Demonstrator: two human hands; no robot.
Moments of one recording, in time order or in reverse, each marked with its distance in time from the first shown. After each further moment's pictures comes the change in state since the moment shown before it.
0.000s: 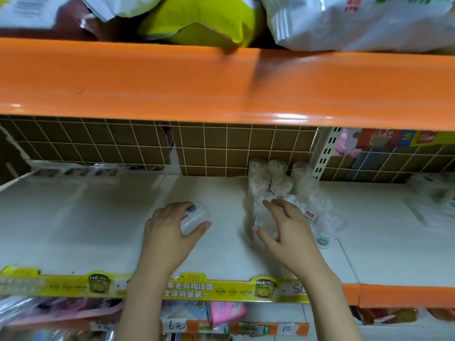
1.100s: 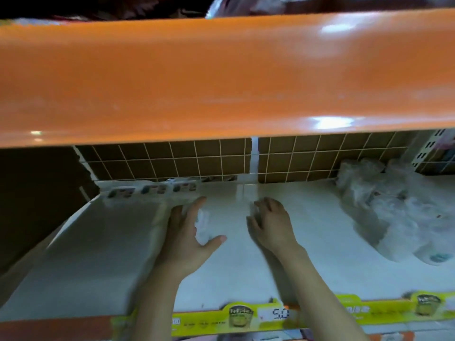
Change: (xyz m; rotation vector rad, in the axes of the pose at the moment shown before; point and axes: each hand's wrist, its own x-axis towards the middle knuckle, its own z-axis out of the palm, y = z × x) left_hand 0.057 -0.202 -0.096 -0.288 -0.239 0.048; right_hand 0.105 -0.184 0.192 -0.098 -0.044 0.103
